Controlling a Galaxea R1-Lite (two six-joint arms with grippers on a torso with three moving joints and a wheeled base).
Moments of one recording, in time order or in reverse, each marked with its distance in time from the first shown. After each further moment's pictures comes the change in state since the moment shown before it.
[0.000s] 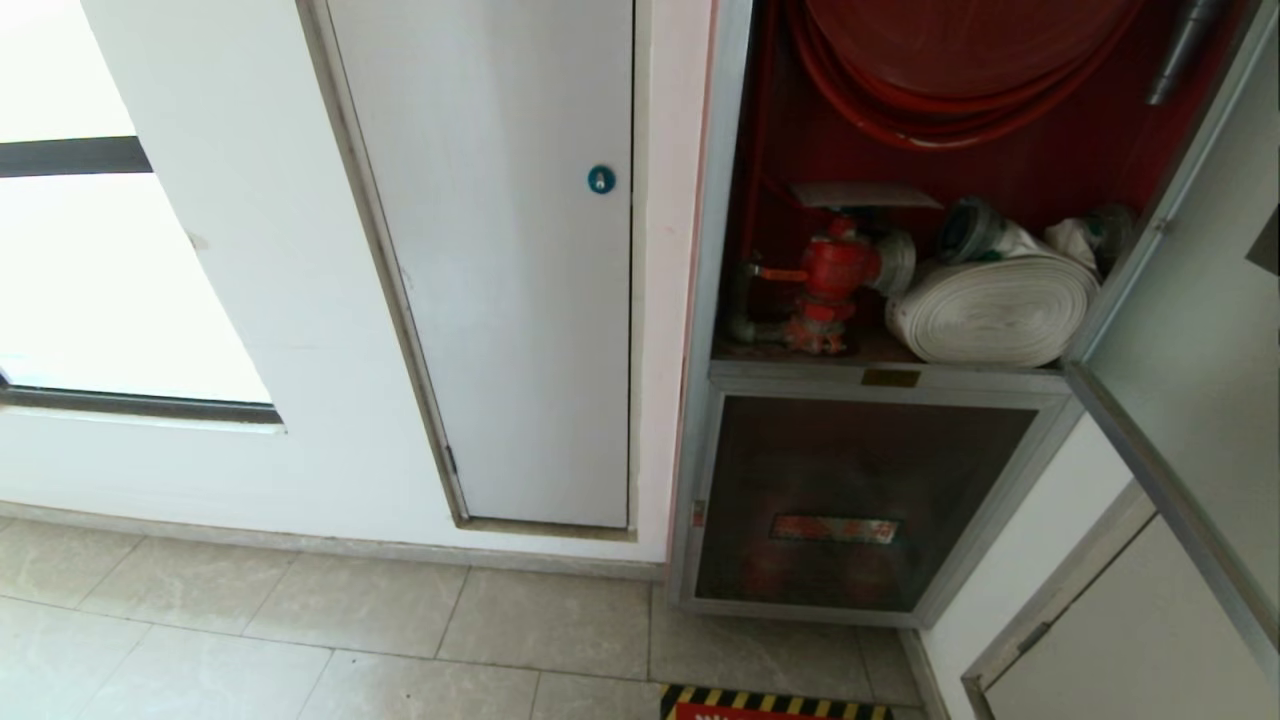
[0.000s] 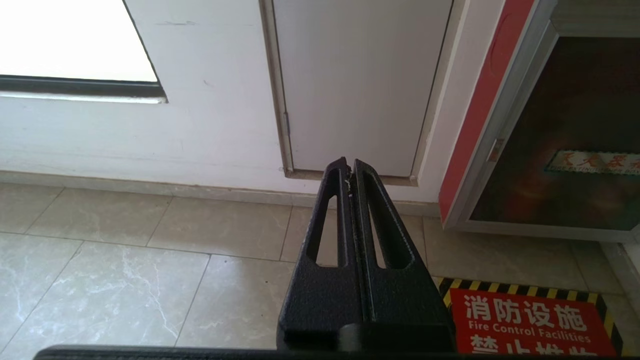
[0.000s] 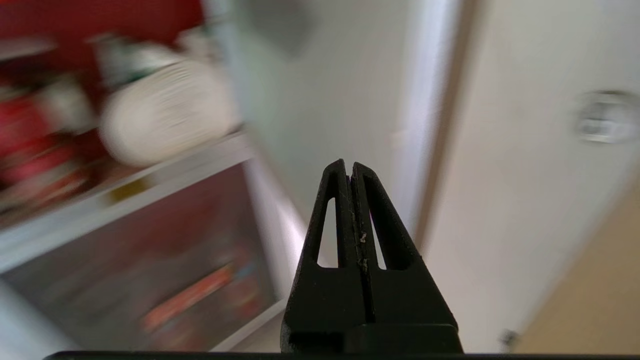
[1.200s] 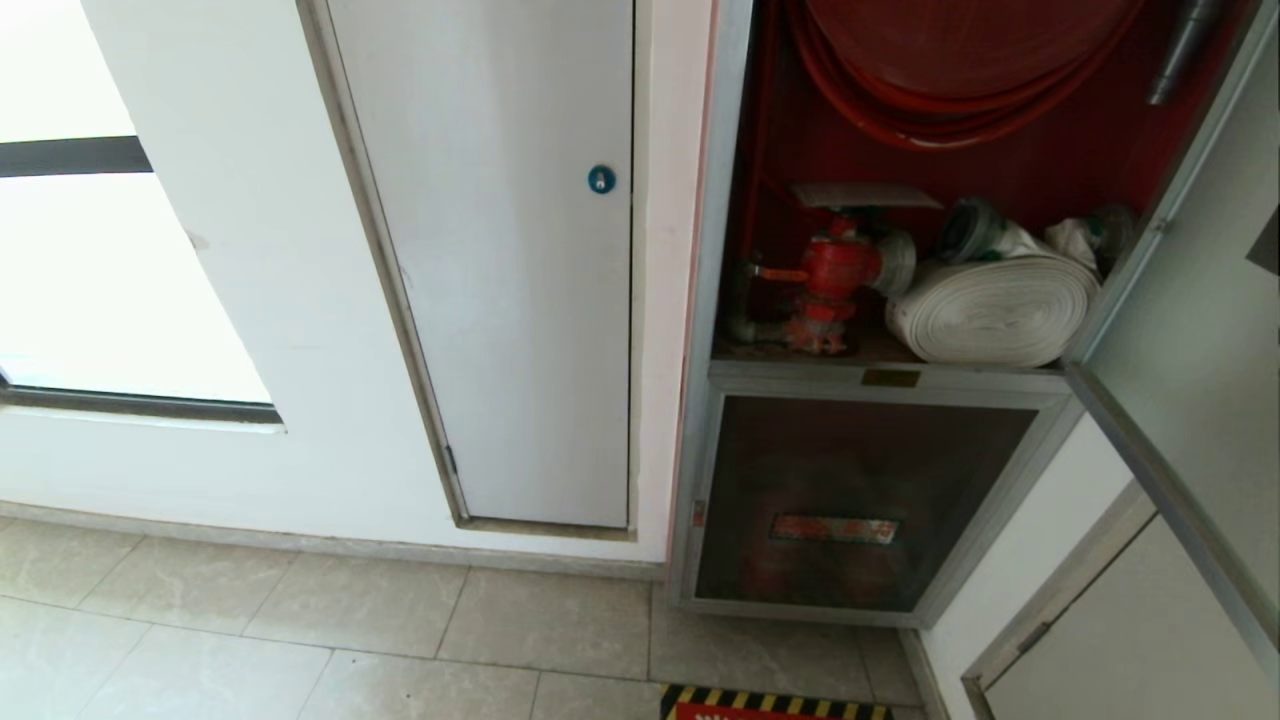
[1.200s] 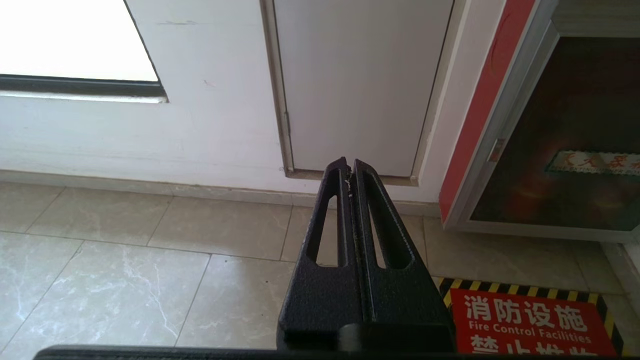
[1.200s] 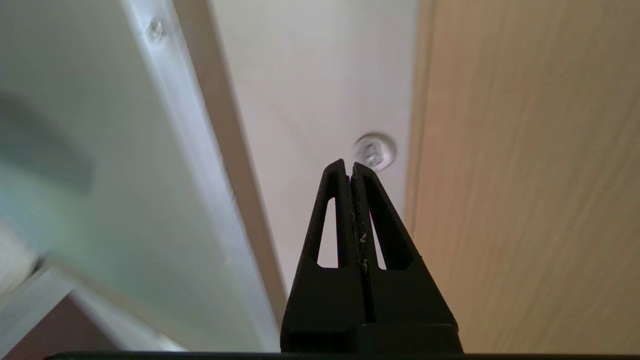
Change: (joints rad) left arm 0.000 0.000 0.000 0.000 0.000 0.000; right arm -0.320 0.208 -0.216 -0.045 -0.296 0.002
